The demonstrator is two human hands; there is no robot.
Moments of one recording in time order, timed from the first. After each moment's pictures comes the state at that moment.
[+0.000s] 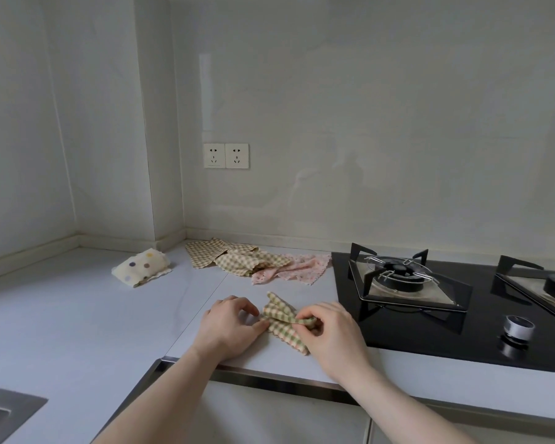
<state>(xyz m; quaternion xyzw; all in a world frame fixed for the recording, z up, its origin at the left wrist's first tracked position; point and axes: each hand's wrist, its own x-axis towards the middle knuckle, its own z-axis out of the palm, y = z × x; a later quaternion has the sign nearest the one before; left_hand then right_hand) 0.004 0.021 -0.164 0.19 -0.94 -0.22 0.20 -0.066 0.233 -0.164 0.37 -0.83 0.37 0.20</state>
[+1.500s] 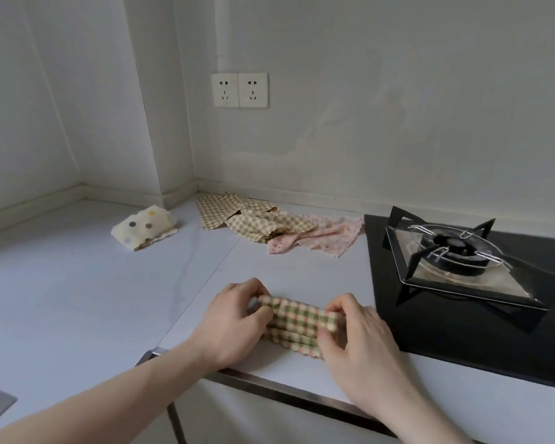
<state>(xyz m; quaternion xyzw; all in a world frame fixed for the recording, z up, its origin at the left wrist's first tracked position) 0.016 0.032 -0.157 0.14 -0.92 -0.33 0.17 -0.056 0.241 -0.154 0.35 -0.89 0.30 0.06</state>
